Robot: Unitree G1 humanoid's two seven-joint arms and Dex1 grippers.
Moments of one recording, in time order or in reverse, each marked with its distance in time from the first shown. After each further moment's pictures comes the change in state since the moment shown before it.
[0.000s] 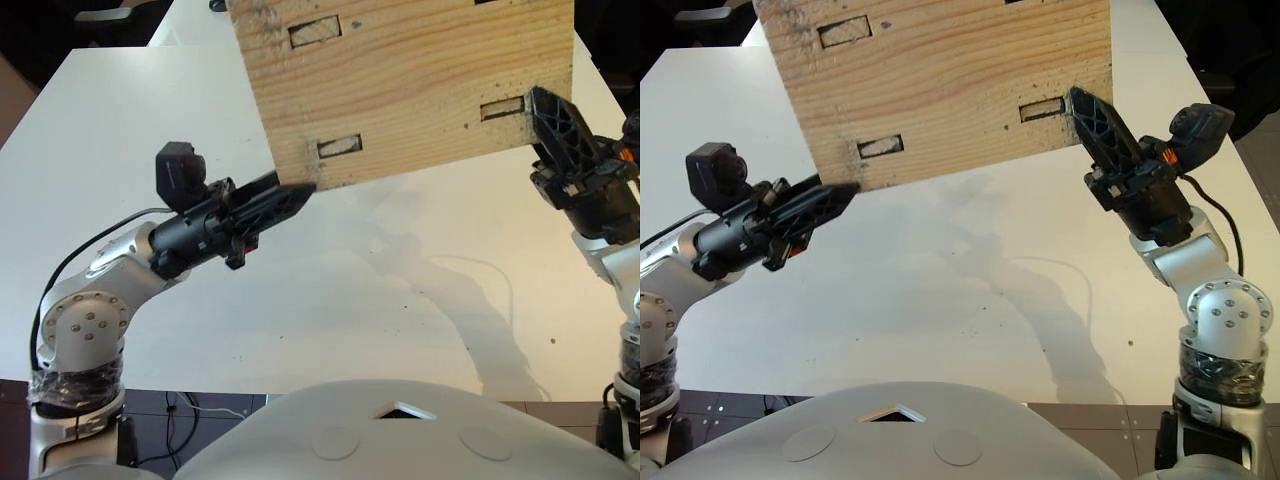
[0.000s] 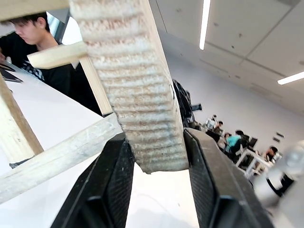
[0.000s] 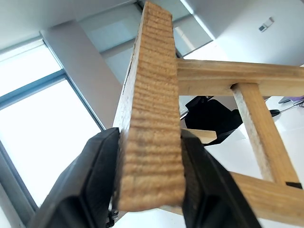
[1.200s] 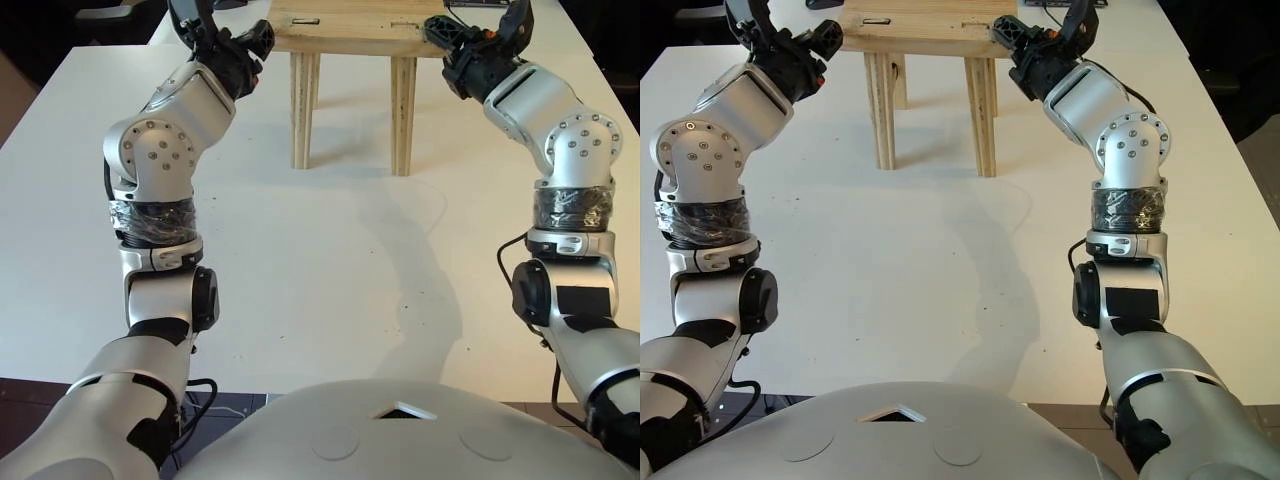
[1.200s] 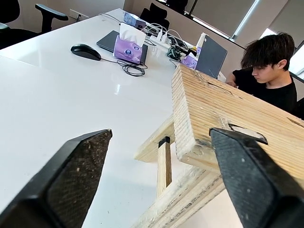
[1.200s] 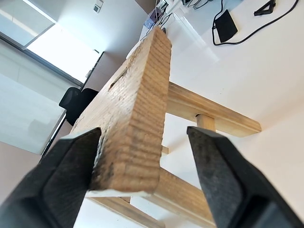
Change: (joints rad) left arm -0.734 -0.269 -0.068 0.529 0.516 0.120 1.039; right arm -0.778 0.273 0.095 0.643 -0.333 0.160 -0.879
